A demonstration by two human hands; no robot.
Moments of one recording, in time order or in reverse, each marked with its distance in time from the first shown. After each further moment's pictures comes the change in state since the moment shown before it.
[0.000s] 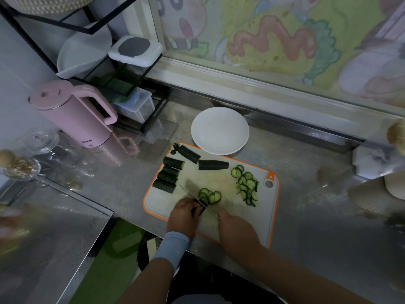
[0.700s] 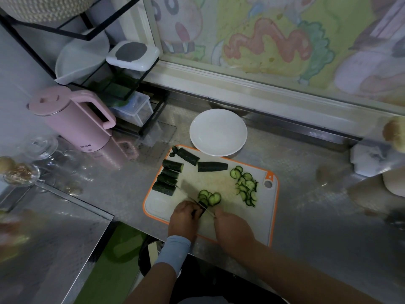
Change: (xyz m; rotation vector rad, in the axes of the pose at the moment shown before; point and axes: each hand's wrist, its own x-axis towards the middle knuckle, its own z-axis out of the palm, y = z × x) left_hand -0.004 0.003 0.001 0.020 0.000 -0.029; right_hand 0.013 -0.003 0.006 0.034 -0.004 -0.013
